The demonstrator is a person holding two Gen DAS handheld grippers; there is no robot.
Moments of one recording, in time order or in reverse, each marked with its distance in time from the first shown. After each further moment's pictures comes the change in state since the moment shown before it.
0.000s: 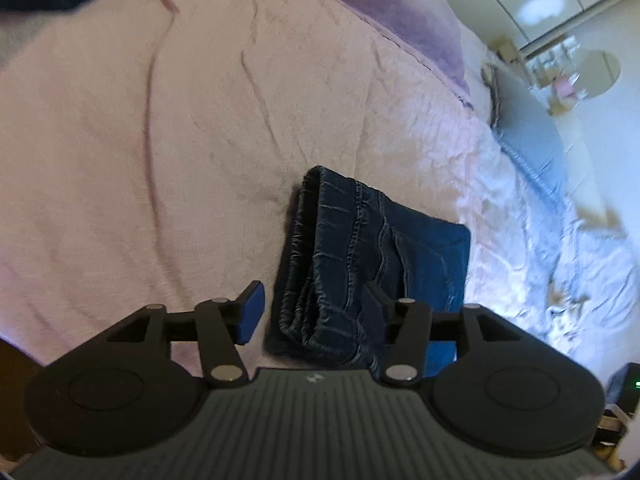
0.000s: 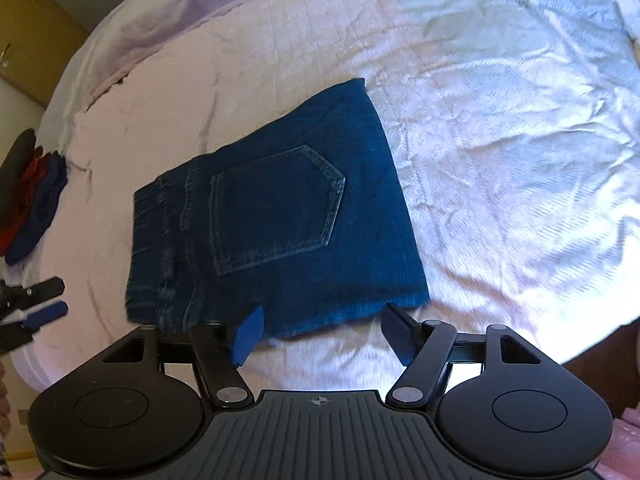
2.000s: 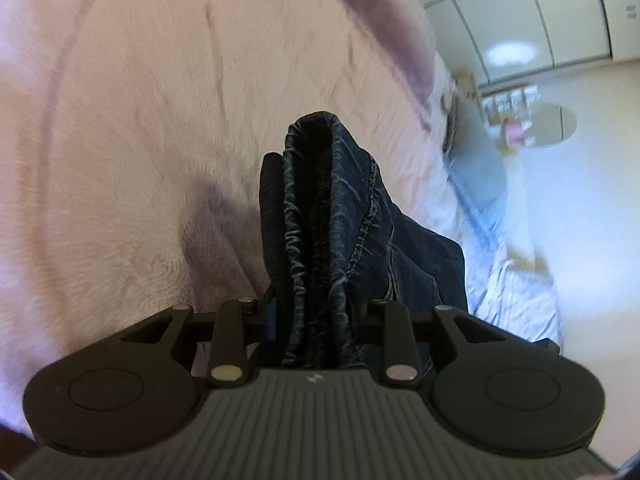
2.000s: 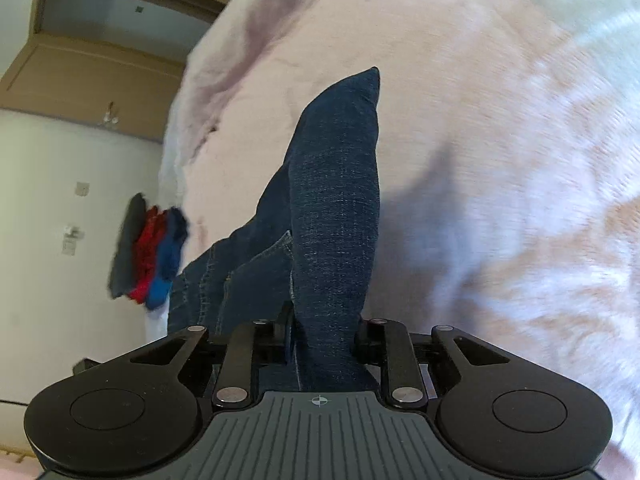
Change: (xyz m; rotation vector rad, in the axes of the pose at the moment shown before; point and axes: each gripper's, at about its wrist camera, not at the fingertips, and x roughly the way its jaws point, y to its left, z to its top) left arm 0.042 0.014 0.009 -0.159 -0.047 -0.247; right arm 0.058 -0.053 0.109 0.088 0.068 0.577
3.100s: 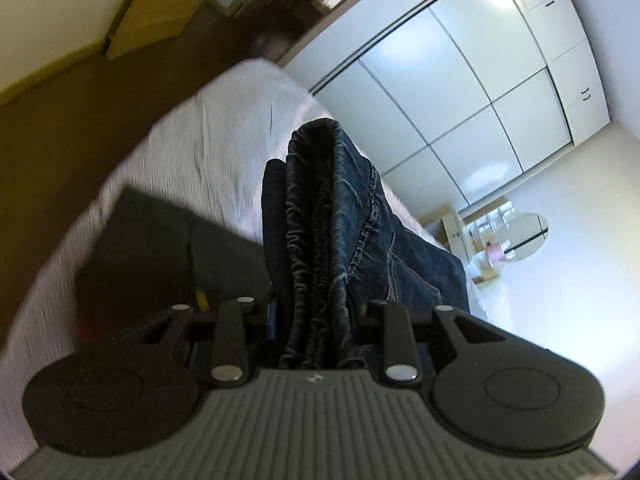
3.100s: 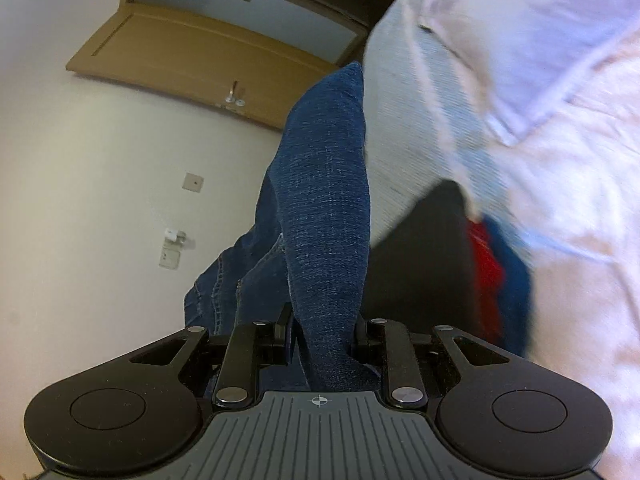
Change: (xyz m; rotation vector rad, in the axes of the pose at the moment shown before) left arm -0.410 0.131 0.461 0.161 -0.296 -0.029; right arm 0.374 0.520 0.016 -0.087 -0.066 0.249
